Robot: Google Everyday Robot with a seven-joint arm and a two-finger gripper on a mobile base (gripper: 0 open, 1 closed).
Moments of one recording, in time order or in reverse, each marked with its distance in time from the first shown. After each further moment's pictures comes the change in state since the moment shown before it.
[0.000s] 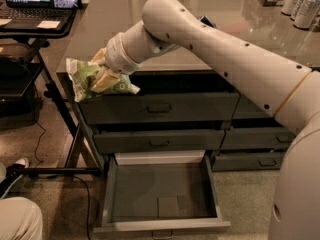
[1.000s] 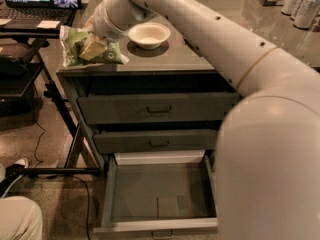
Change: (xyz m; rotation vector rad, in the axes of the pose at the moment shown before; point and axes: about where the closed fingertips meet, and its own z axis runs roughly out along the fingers) arm -0.014 -0.097 -0.003 0.117 0.083 0.039
